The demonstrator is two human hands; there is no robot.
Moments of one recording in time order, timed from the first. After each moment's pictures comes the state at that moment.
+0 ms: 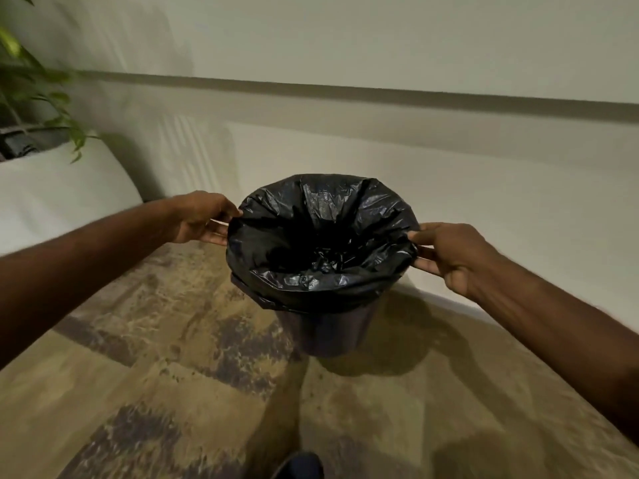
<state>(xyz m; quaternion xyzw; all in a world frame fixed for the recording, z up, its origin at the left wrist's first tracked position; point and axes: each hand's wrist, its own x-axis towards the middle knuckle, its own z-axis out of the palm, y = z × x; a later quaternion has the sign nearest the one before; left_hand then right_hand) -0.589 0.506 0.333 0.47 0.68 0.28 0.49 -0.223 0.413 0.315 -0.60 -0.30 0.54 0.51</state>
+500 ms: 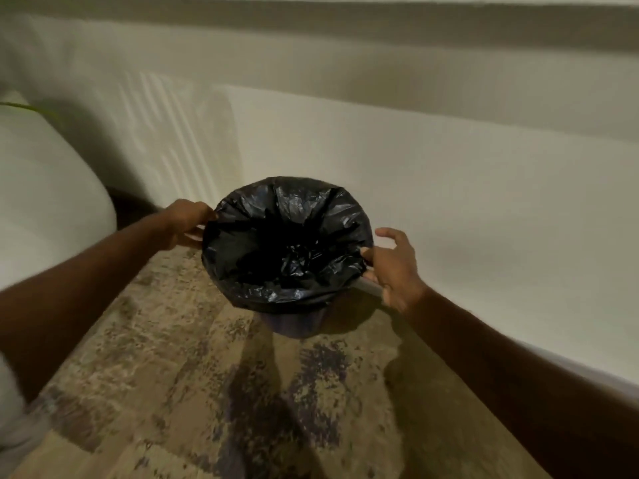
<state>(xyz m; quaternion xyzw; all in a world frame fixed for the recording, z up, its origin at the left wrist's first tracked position) -0.720 0.779 0.191 0.44 0.74 0.28 0.42 -0.385 0.688 0.157 -0.61 -0.28 0.53 0.52</state>
